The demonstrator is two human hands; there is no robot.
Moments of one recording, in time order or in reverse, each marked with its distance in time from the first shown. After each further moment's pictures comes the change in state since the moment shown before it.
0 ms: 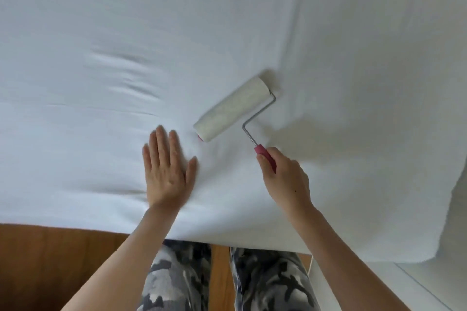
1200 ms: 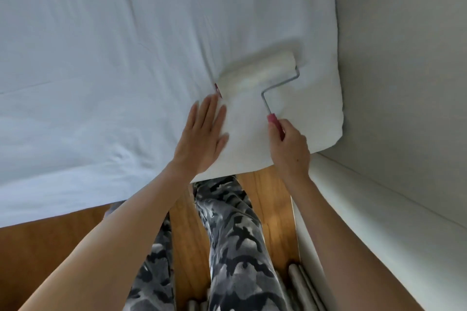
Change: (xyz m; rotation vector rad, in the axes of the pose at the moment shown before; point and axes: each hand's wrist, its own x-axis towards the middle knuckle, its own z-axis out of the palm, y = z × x) left_hand -0.095 0.292 0.072 0.222 -0.257 0.854; right_hand -0.129 0.291 -0.040 0.419 0.308 0.395
